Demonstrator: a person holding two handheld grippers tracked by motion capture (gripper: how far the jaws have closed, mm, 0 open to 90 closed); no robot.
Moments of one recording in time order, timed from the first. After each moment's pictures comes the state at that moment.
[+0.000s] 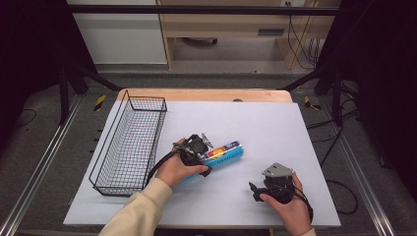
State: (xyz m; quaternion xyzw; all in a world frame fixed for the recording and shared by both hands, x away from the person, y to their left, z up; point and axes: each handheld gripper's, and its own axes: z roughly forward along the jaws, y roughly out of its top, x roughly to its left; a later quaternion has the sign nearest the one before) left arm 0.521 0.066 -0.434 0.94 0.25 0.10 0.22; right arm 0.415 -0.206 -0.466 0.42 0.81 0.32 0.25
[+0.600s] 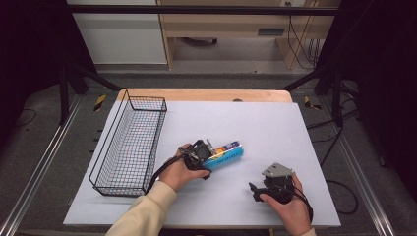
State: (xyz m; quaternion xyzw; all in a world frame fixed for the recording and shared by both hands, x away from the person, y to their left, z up) left arm 0.517 0.054 -0.451 0.95 0.22 0.13 0.18; right arm 0.416 -0.206 -0.467 0.42 0.81 0.32 0.25
